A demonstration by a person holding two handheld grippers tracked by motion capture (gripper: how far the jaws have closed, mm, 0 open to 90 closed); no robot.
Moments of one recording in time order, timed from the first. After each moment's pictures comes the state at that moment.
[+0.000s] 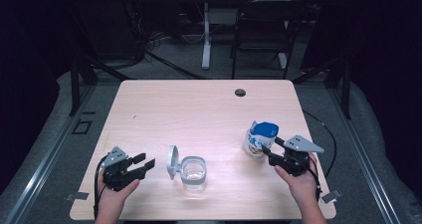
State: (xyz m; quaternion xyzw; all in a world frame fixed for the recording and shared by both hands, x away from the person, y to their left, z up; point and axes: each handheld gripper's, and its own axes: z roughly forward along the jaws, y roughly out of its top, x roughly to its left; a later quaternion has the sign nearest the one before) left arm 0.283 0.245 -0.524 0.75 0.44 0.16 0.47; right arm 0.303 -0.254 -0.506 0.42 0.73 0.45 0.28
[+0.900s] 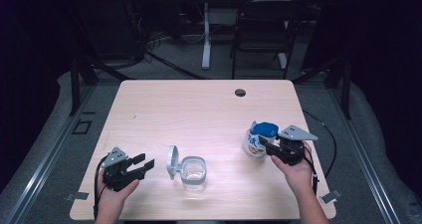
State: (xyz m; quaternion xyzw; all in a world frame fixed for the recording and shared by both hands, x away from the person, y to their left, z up) left arm 0.283 0.246 -0.527 0.75 0.44 0.15 0.46; right arm 0.329 -0.247 -0.499 0.41 0.74 0.45 0.27
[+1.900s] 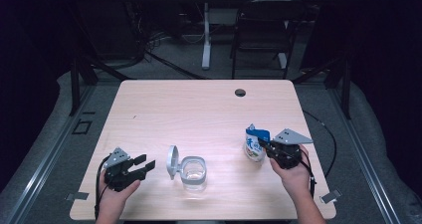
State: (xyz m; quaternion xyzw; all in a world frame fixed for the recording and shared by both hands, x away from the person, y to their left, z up) left arm 0.285 0.244 -0.531 0.76 0.44 0.15 0.45; right arm 0.316 -0.233 -0.493 0.38 0.77 0.44 0.26
